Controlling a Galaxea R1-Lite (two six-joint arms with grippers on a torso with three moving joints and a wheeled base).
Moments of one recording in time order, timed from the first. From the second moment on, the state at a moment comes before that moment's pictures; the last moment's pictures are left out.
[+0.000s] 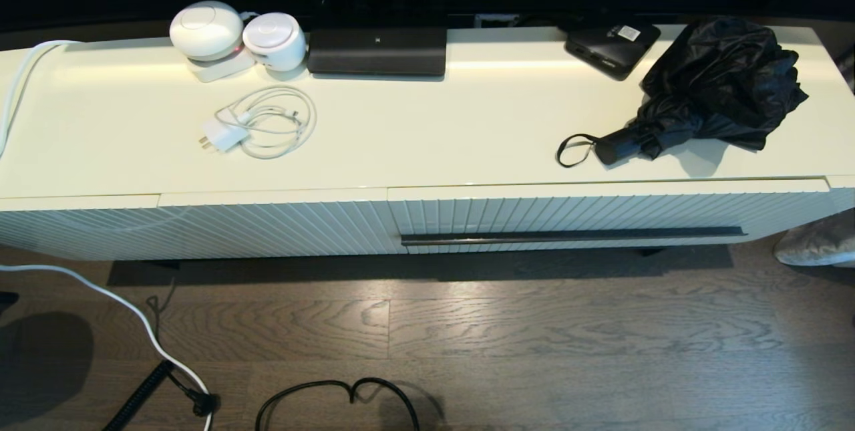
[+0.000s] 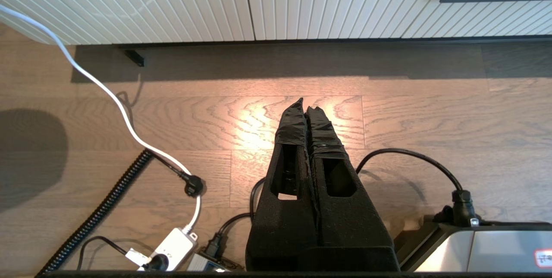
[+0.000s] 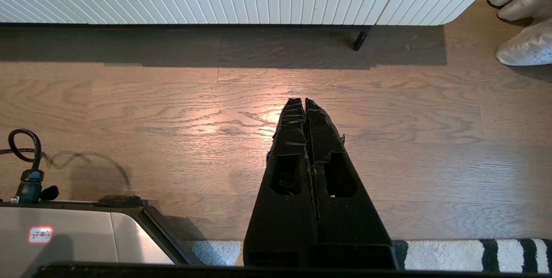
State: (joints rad) left arm 0.00 0.00 0.00 -0.01 0.00 -0.01; right arm 0.00 0.00 0.00 0.00 0.00 0.03
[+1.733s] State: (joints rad) left arm 0.00 0.00 0.00 -0.01 0.00 -0.01; right arm 0.00 0.08 -0.27 0.15 0.02 -0.03
